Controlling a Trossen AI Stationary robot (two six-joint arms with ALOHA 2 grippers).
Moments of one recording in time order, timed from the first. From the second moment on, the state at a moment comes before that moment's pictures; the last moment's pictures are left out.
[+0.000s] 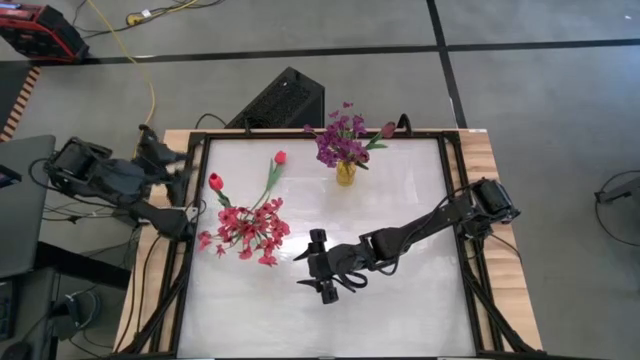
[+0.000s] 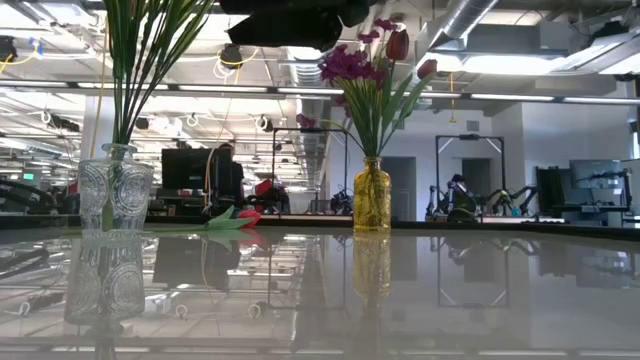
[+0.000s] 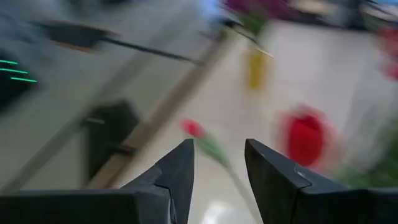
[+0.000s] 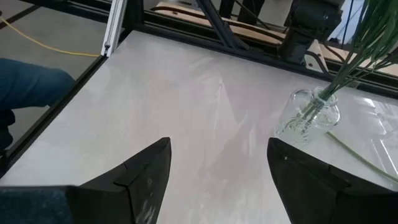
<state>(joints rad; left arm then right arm) -0.33 0.67 1.31 -1.39 -0.78 -0.44 0.35 1.86 1.31 0.09 0.21 -0.06</state>
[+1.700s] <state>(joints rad) 0.88 1.53 0.90 -0.59 0.32 0.12 0.38 1.86 1.31 -0.06 0.21 0.03</state>
